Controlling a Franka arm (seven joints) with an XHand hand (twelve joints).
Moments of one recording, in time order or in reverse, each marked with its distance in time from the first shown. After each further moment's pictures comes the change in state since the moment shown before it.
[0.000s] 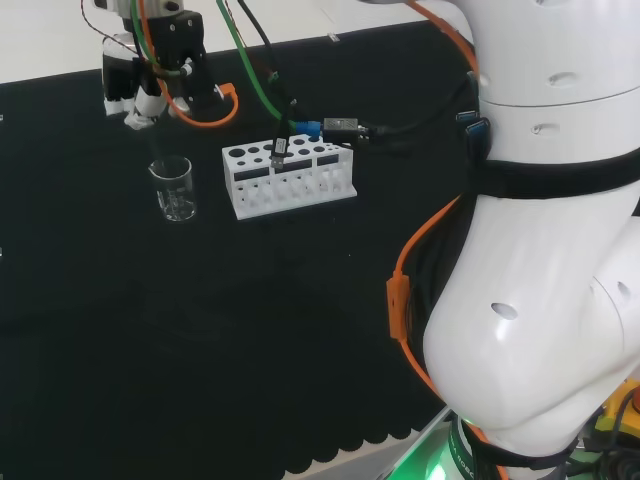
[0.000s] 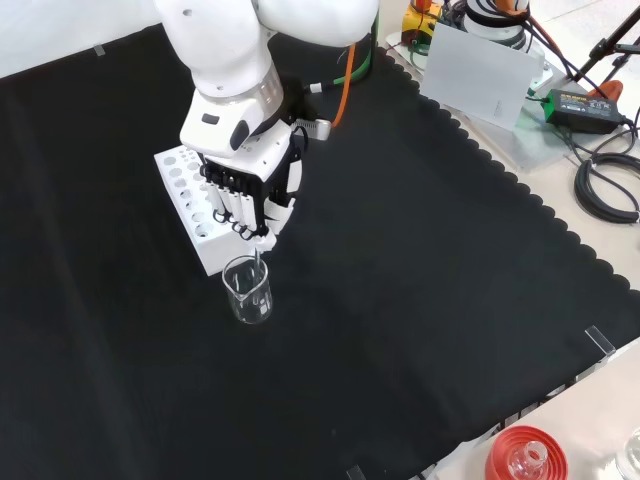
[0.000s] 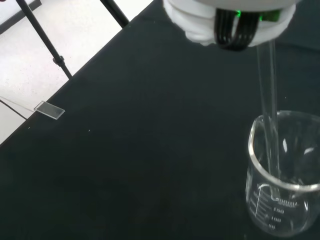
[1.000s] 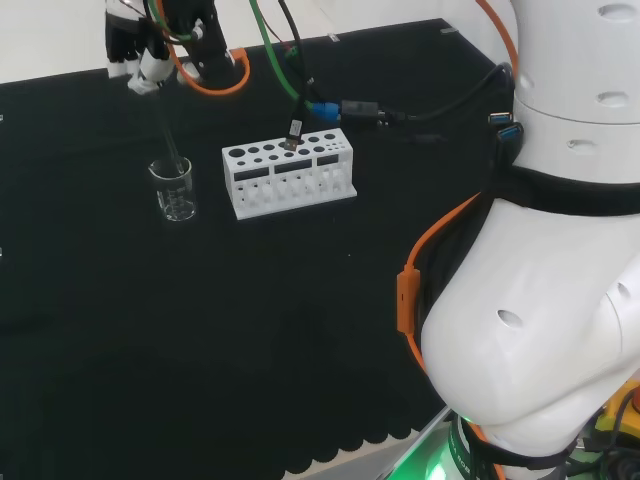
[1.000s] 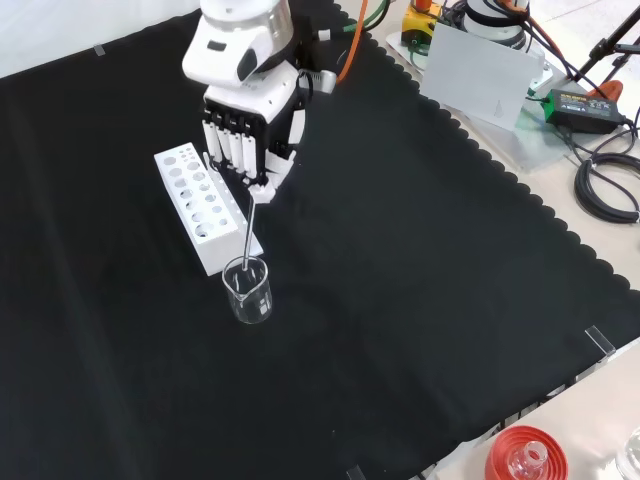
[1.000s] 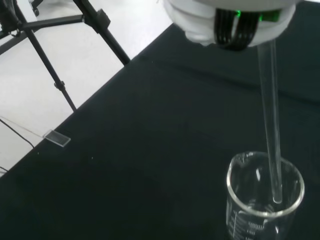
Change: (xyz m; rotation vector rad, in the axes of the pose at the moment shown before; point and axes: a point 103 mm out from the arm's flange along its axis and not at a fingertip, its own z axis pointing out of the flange) arm 0.000 -0.035 -0.051 -0.068 -0.033 -0.004
